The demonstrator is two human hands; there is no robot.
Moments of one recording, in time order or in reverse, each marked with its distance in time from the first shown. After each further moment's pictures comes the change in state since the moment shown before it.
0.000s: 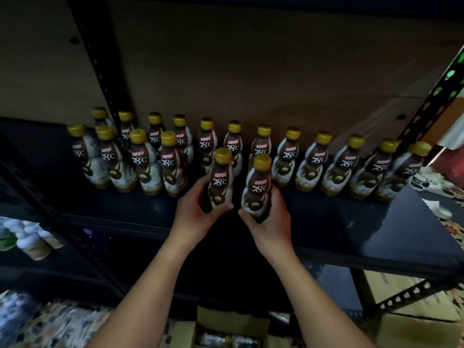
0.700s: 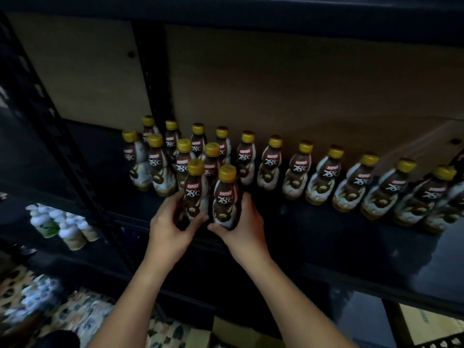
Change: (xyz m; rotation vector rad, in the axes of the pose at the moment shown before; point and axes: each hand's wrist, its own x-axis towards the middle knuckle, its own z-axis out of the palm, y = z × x) left_hand -0.034 -0.022 -0.098 0.242 0.327 0.029; right_hand -0.001 -0.038 0.109 -0.063 -0.238 -0.025
